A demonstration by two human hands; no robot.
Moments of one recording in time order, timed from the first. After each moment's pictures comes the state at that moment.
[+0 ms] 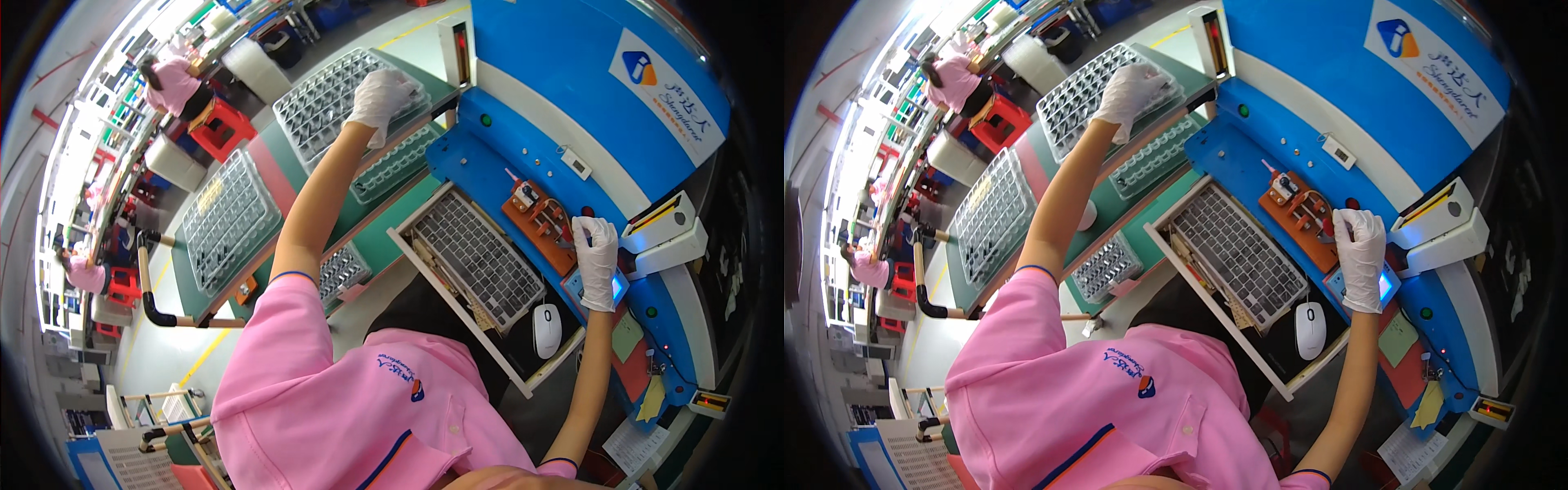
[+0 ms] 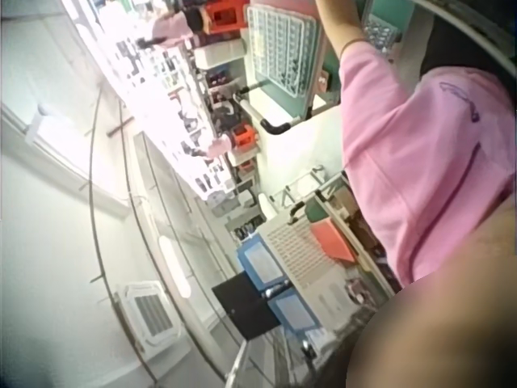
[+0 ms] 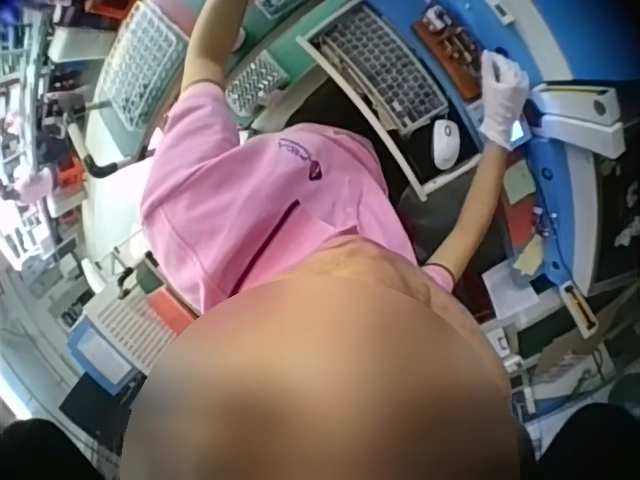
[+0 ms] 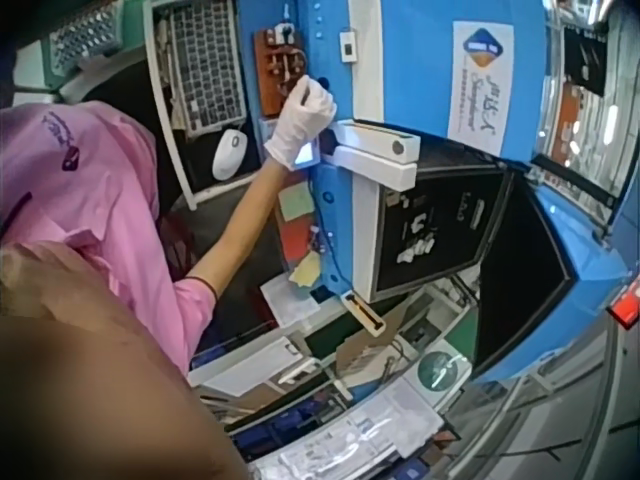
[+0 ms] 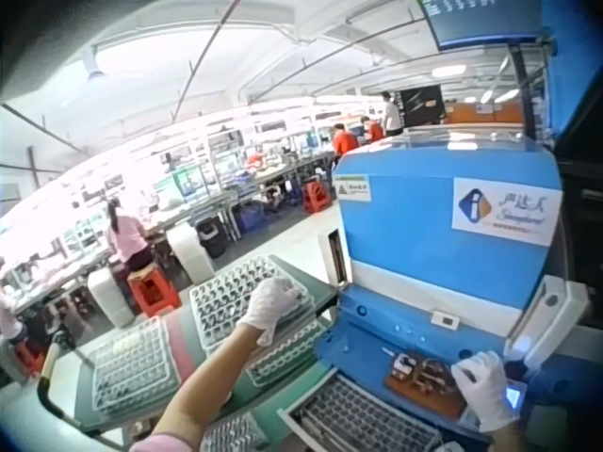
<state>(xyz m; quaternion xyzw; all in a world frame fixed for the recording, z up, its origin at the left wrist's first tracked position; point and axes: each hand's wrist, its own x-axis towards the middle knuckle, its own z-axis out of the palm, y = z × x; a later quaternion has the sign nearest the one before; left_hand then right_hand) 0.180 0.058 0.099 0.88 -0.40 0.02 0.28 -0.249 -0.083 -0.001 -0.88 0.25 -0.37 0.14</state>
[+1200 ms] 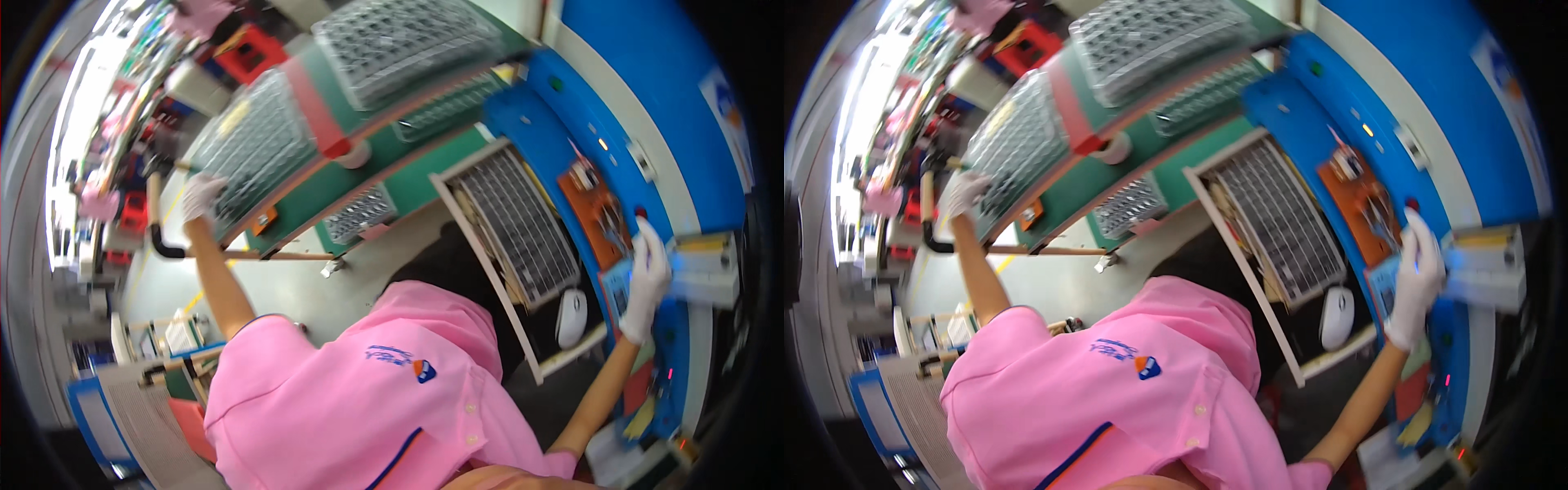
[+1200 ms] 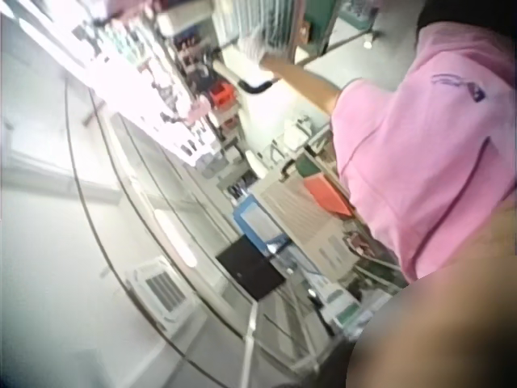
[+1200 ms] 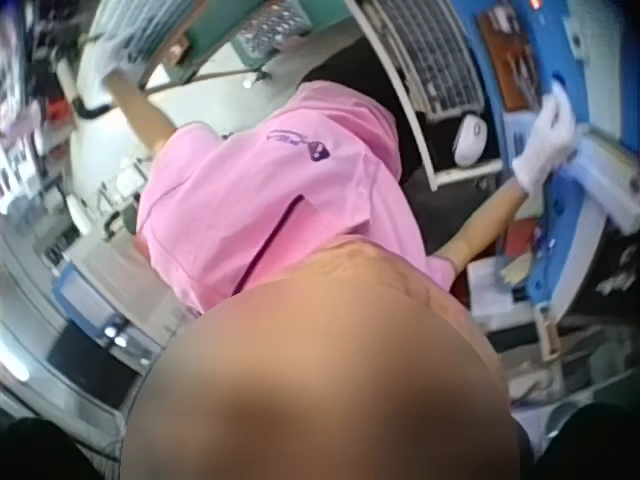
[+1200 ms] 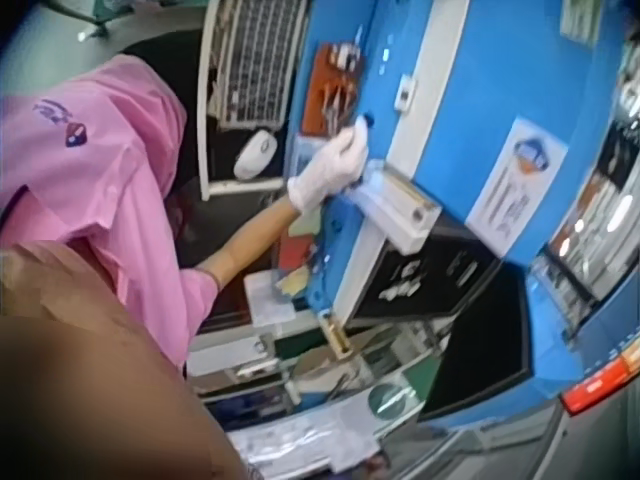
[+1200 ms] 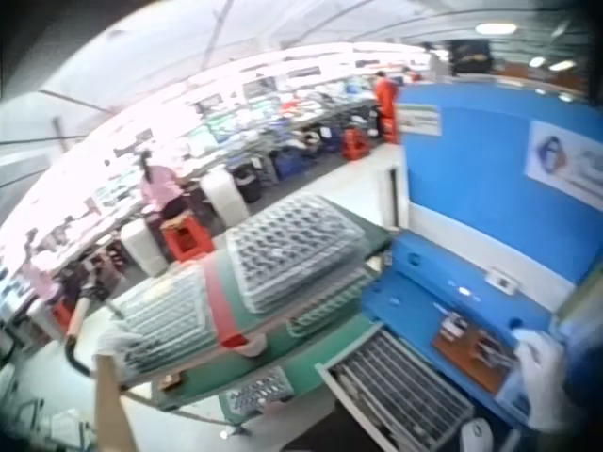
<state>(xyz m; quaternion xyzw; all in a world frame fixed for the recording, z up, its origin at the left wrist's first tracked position) 0.201 0.567 0.094 0.99 -0.05 -0.02 0.12 -0.272 -0.076 0.024 -0.89 0.28 -0.29 0.20</state>
